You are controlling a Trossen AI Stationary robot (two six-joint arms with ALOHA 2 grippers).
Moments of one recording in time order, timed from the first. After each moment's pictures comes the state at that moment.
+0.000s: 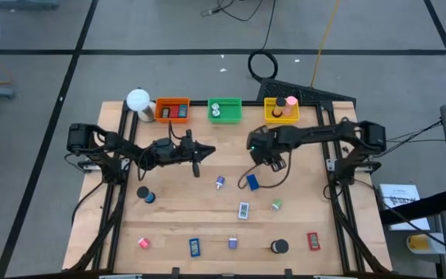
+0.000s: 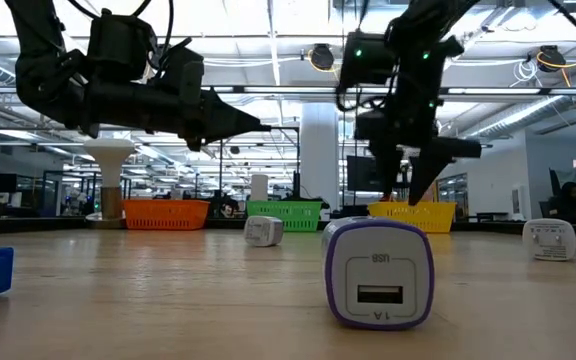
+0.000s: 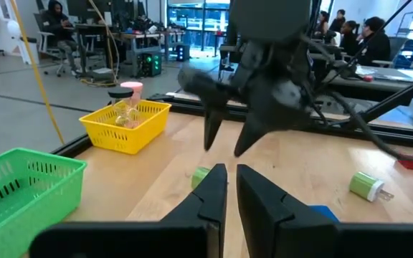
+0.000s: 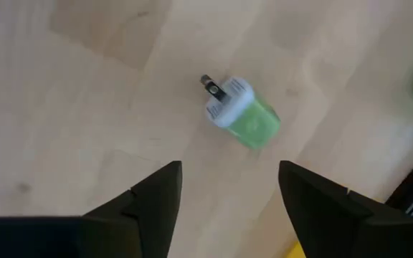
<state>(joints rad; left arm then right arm) 0.14 1.61 0.38 1.21 -0.05 -0.05 -0.18 1.66 1.10 -0.80 0.26 -0.72</state>
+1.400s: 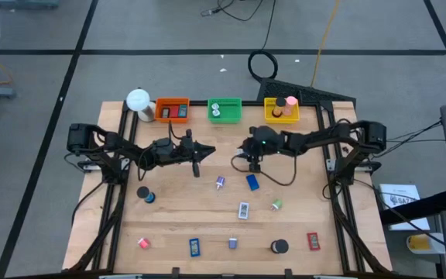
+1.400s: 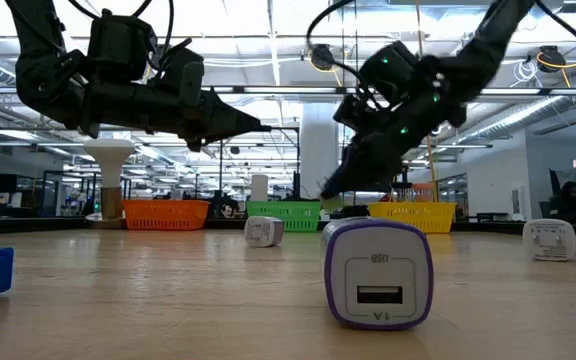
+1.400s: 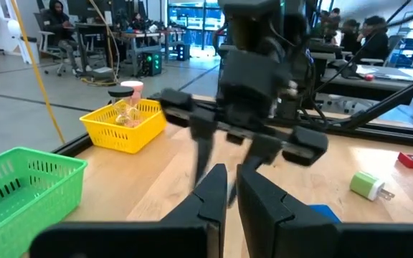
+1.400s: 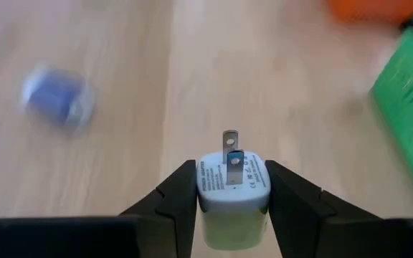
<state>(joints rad) 0.14 1.61 0.38 1.20 -0.05 -0.05 -0.27 1.67 0.71 0.39 -0.12 -0.22</state>
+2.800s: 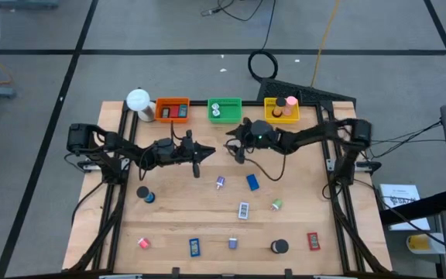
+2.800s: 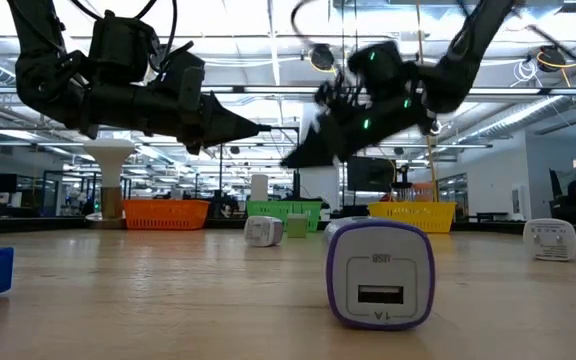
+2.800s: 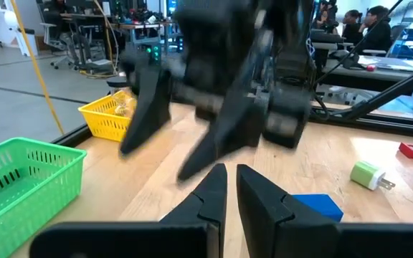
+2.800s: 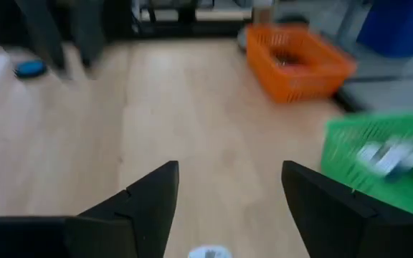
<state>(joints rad) 0.14 1.61 0.38 1.17 -0.05 -0.05 -0.30 1.75 0.80 0.62 -0.07 -0.09</state>
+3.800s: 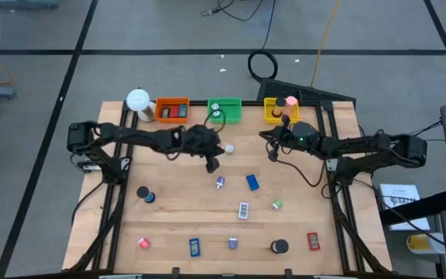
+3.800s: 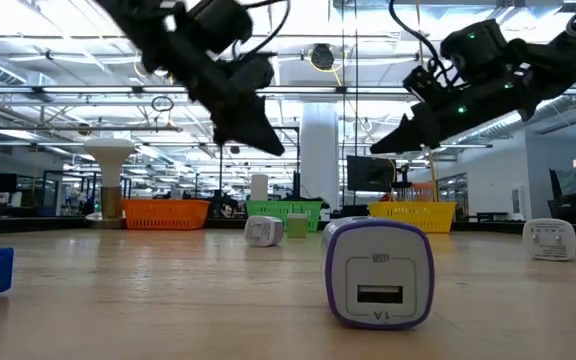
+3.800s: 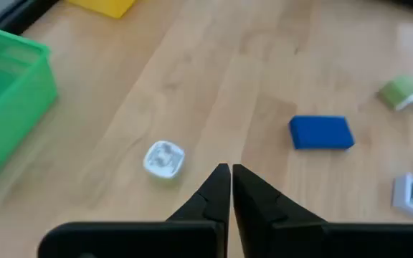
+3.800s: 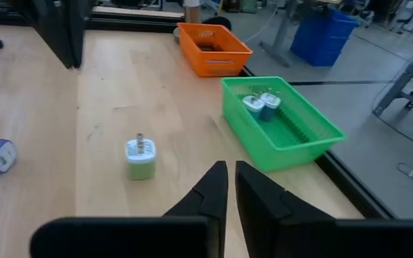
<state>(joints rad) 0.18 1.60 0.99 -0.07 0.01 -0.16 -0.39 1.19 0.35 0.56 0.03 -0.17</state>
